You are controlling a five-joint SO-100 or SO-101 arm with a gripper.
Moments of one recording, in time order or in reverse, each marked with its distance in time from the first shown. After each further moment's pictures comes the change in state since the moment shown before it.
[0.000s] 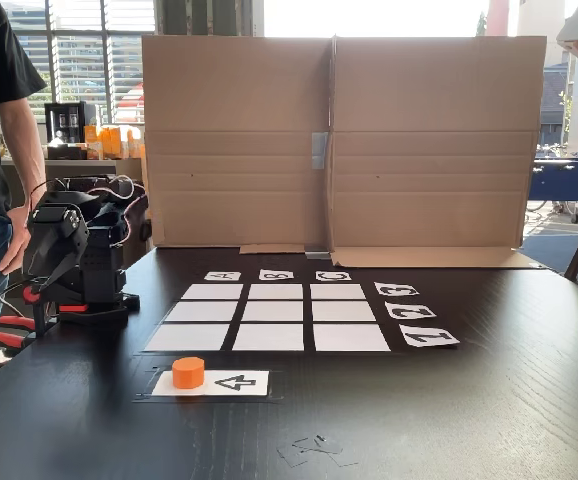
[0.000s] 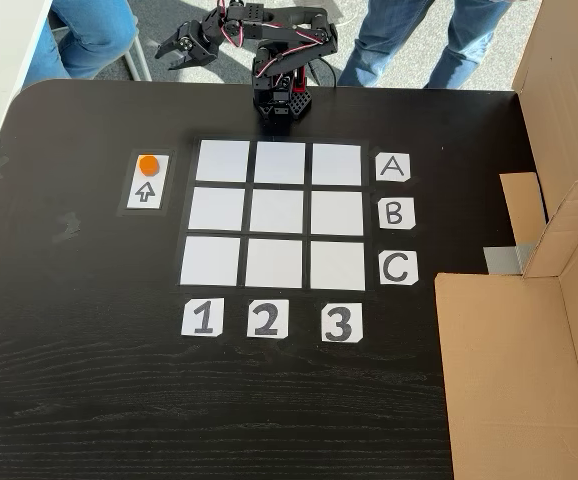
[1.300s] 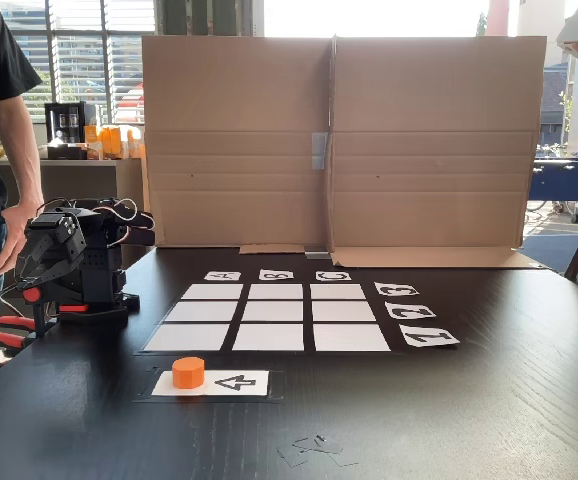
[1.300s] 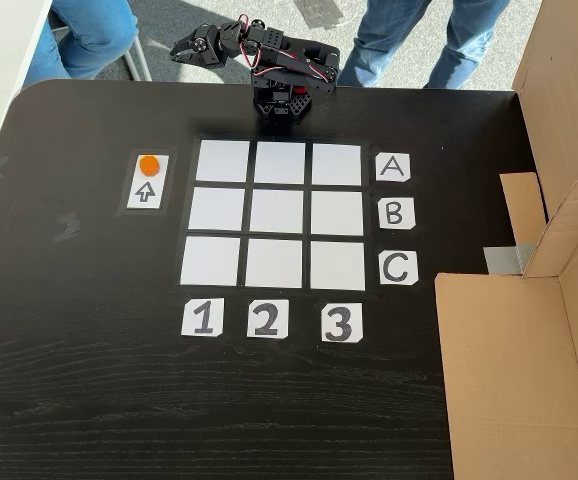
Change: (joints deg) arm 8.0 39.6 29.5 -9.8 2.5
